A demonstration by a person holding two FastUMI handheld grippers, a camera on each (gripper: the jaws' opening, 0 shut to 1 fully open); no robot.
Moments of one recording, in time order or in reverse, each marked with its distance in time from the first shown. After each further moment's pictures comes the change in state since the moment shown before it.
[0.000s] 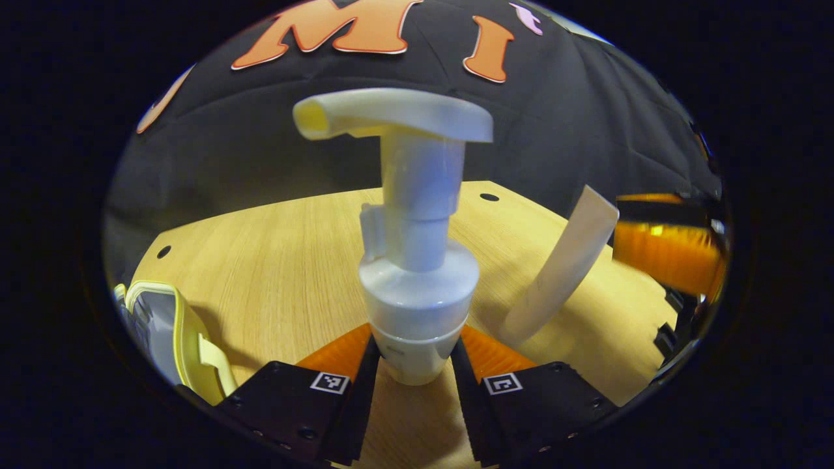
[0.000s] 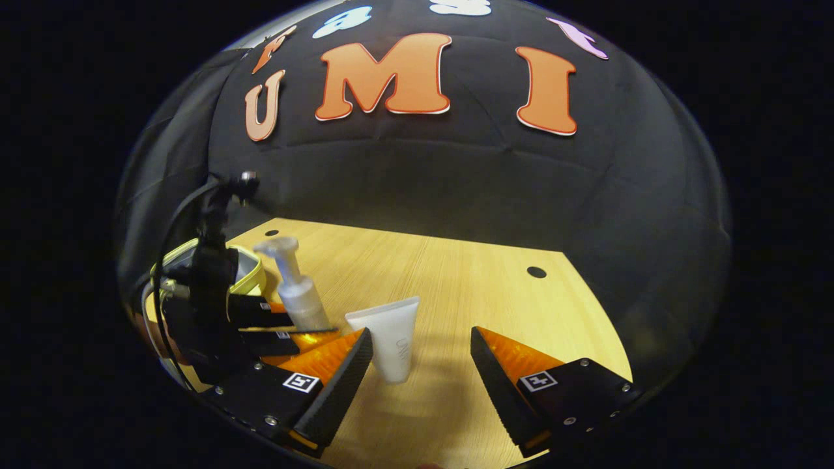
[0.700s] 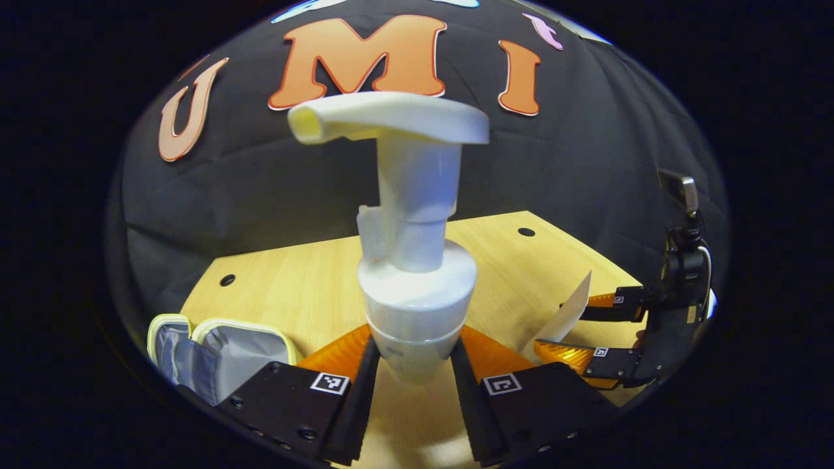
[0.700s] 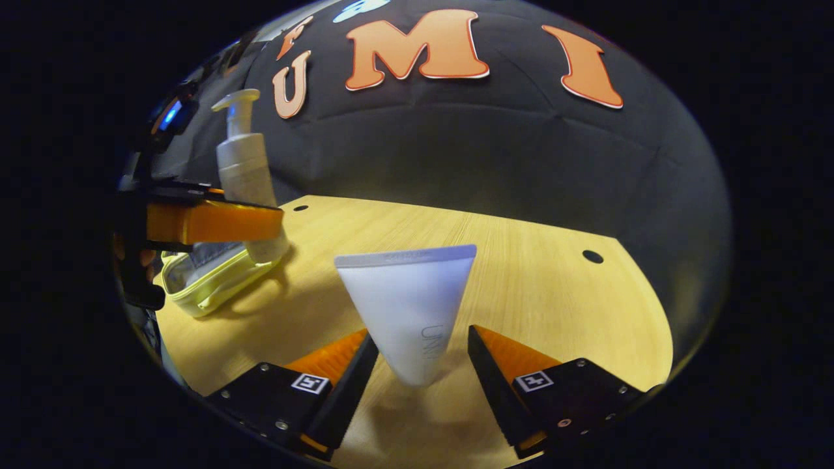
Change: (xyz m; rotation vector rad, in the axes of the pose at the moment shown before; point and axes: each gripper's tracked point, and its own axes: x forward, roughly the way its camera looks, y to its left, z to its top) left arm -0.083 0.044 0.073 0.015 -0.075 0.215; right arm 0.028 0.029 -0.024 -0.007 0.061 0.179
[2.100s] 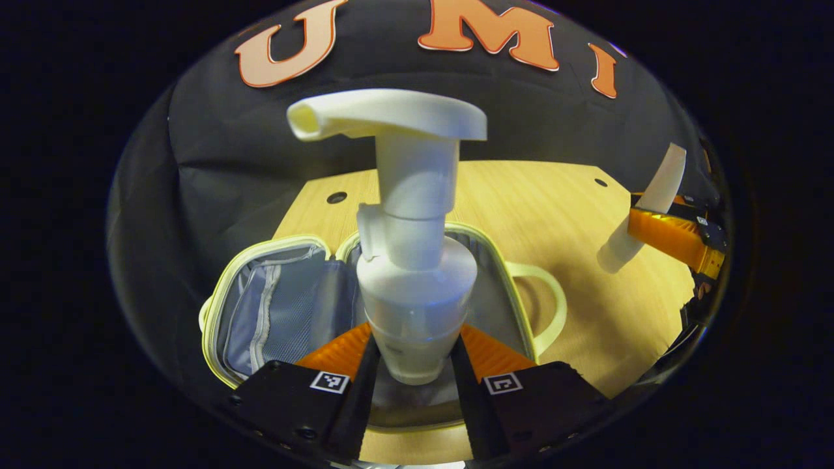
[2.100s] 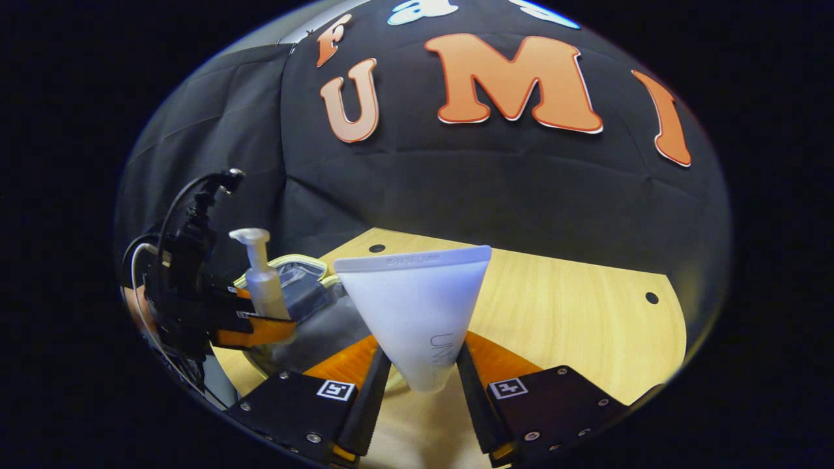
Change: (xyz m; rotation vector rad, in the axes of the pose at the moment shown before) left arm -0.110 0.227 -0.121 -0.071 0.352 0.139; right arm -0.003 0.112 0.064 -0.030 -0.058 0.148
